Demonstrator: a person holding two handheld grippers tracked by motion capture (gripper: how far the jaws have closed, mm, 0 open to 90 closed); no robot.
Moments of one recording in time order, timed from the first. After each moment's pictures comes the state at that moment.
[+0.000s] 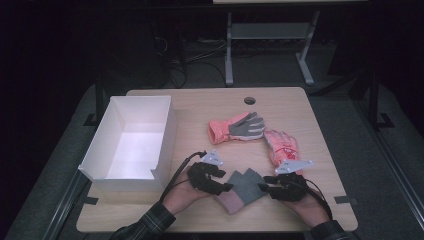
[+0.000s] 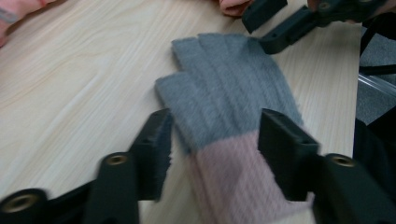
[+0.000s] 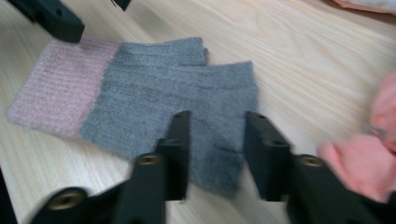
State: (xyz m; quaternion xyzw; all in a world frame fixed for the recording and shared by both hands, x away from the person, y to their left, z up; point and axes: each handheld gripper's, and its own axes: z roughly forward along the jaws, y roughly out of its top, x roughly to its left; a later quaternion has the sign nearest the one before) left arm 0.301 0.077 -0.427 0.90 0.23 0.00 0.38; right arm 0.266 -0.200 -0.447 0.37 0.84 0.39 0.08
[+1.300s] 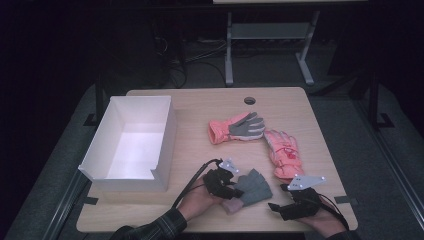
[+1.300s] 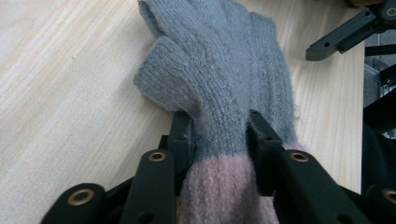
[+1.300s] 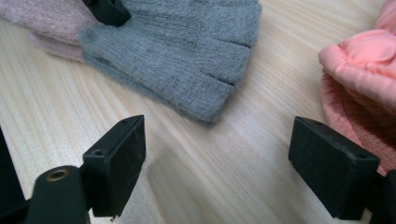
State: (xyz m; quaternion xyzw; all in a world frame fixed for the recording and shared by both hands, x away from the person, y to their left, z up) left arm 0.302 0.047 -0.456 0.91 0.21 -0.06 0.35; right arm 0.240 -0.230 -0.476 0.35 0.85 0.38 0.09
